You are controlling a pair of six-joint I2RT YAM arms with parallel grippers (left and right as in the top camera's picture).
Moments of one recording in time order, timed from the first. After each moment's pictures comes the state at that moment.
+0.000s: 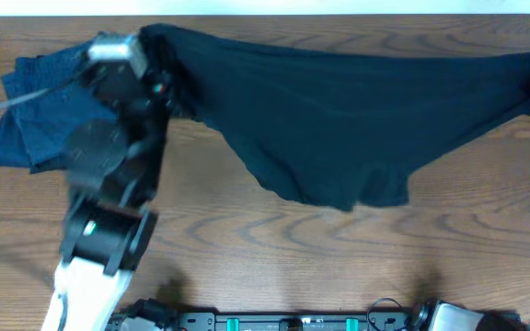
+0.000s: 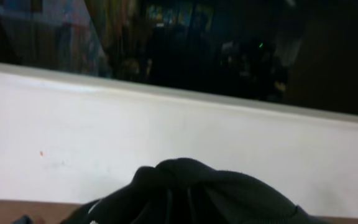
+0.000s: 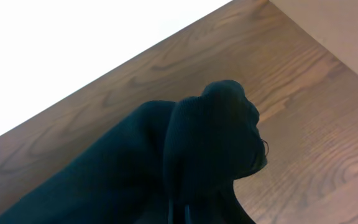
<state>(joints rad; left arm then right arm) -0.32 1.06 1.11 0.03 -0.21 -0.20 -0.36 1.45 1.79 -1.05 -0.02 0.26</state>
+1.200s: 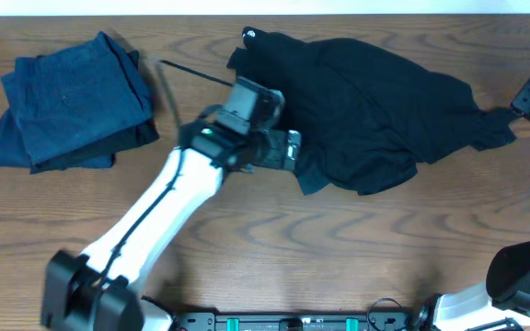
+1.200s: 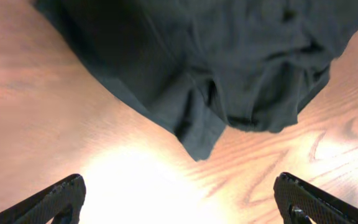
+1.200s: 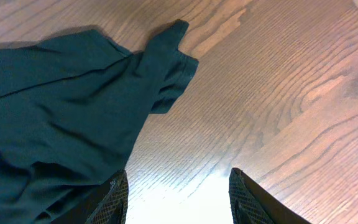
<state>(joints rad) -0.54 1.59 1.27 -0.72 0.21 -0.37 -0.36 1.72 1.78 -1.21 0.18 0.29</state>
